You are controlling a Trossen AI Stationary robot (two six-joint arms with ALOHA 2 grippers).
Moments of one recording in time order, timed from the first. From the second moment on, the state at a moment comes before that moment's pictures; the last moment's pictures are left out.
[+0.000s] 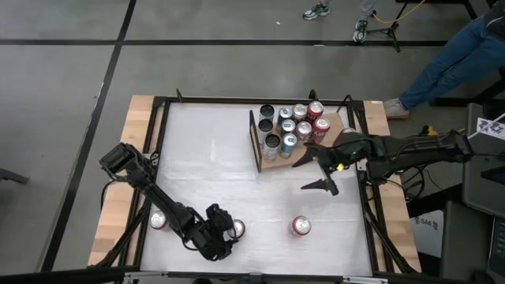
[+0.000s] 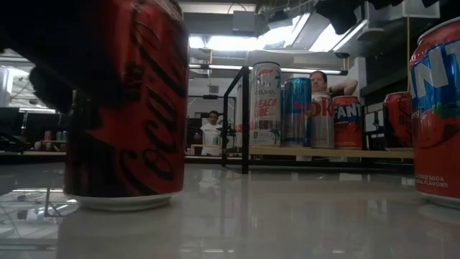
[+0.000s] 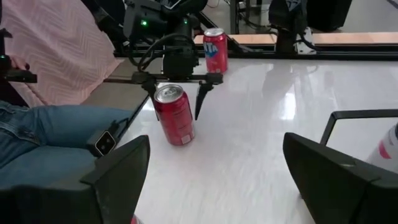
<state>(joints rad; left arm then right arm) -0.69 1.85 1.09 -0.24 -0.51 -1.02 0.08 0.93 0.76 -0.18 -0.30 0.05</state>
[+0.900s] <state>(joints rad) -0.55 1.85 1.09 -0.16 -0.42 -0.52 0.08 0.98 0.76 -0.16 -0.30 0.05</state>
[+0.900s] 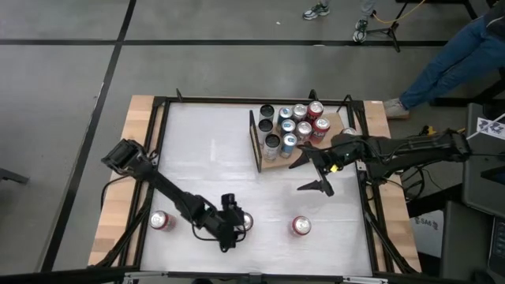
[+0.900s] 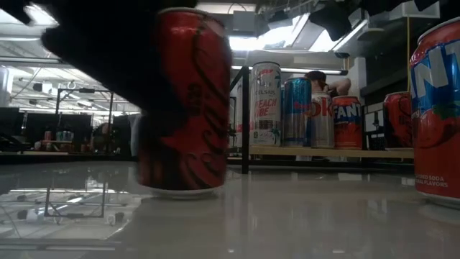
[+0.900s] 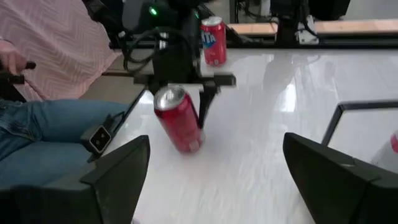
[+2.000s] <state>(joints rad) -0.08 1.85 1.09 0.13 0.25 0.14 0.08 1.08 0.76 -0.04 -0.30 0.06</state>
